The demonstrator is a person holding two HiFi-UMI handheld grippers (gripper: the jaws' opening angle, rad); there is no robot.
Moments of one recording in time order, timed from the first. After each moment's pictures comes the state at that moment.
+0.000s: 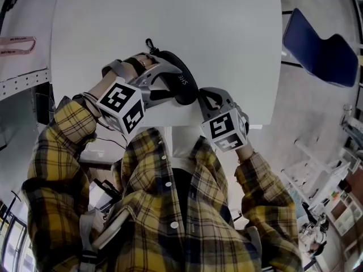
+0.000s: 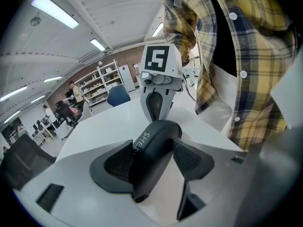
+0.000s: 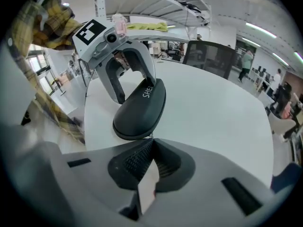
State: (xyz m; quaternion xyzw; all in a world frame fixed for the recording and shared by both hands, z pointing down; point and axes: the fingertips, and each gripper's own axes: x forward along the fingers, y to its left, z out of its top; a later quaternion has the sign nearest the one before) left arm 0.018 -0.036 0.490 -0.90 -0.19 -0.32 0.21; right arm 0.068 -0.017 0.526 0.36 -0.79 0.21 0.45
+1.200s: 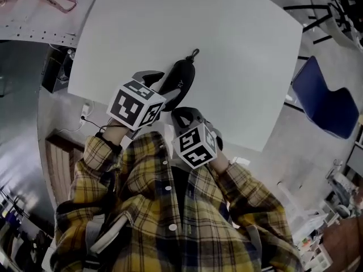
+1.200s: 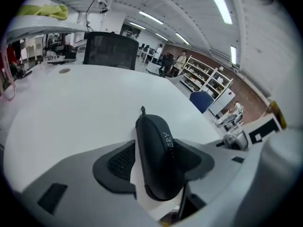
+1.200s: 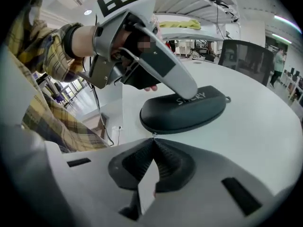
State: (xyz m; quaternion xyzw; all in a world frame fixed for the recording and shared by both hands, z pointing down) left arm -0.043 -0.049 0.463 -0.82 0.29 -0.32 -0.37; right arm -0.038 0.045 0.502 0.21 -0.85 0.21 0.43
